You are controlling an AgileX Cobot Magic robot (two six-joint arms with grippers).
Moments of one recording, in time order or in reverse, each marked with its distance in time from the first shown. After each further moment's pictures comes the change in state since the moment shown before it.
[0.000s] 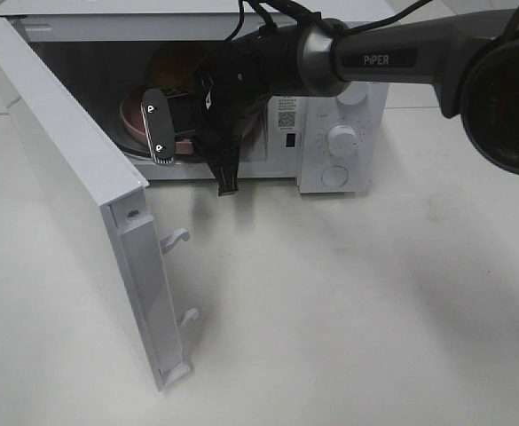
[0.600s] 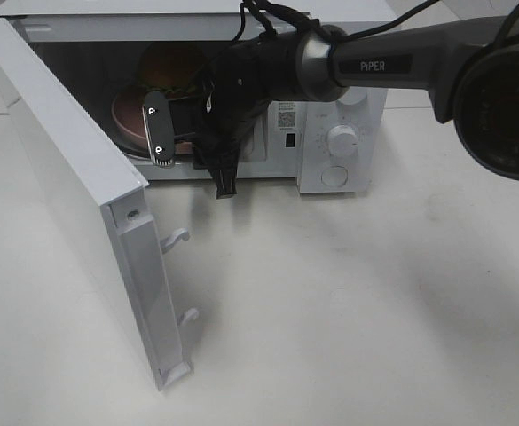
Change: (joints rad) left arm 0.000 0.000 0.000 -0.001 0.000 0.000; right arm -0.008 0.025 -0.012 0.012 -0.005 0.017
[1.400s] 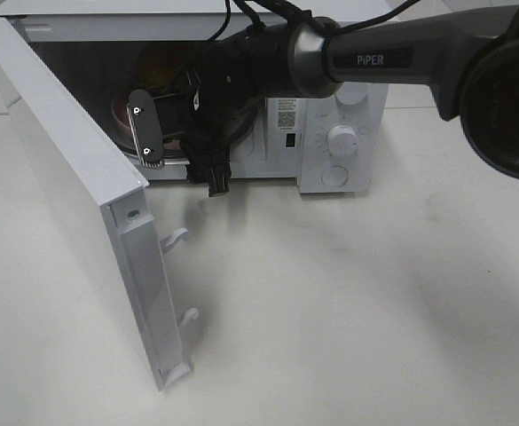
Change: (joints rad) left arm 0.000 0.000 0.000 0.000 0.000 0.000; right arm 0.038 -0.029 0.013 -0.041 -0.010 0.001
